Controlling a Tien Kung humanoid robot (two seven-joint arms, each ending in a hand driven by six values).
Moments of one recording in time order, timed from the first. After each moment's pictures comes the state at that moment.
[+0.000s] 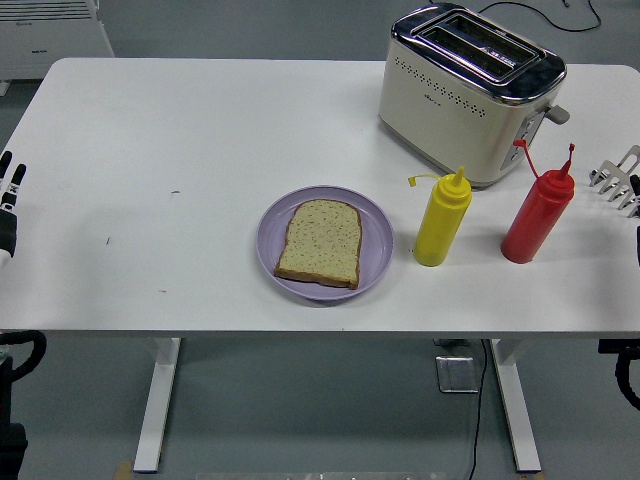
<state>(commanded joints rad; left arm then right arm) -0.06 0.01 -1.84 -1.44 0.62 0.09 -0.03 0.02 -0.24 1.46 1.44 -0.27 -0.16 0.36</state>
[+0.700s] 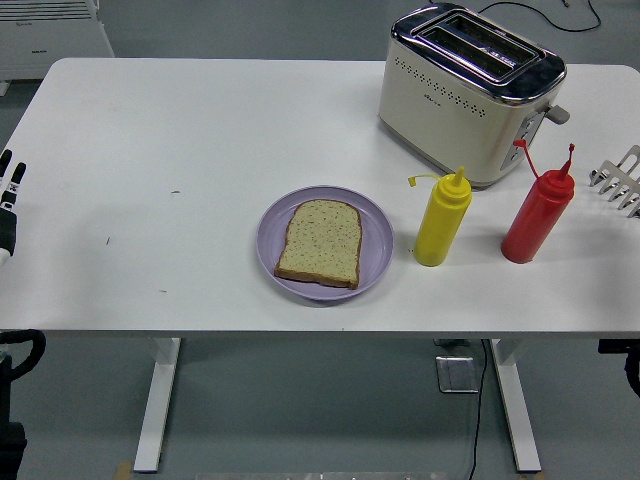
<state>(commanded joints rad) -0.07 0.02 -1.84 -1.44 0.61 0.09 -0.03 0.02 -0.24 1.51 1.46 -0.27 -0.13 0.36</state>
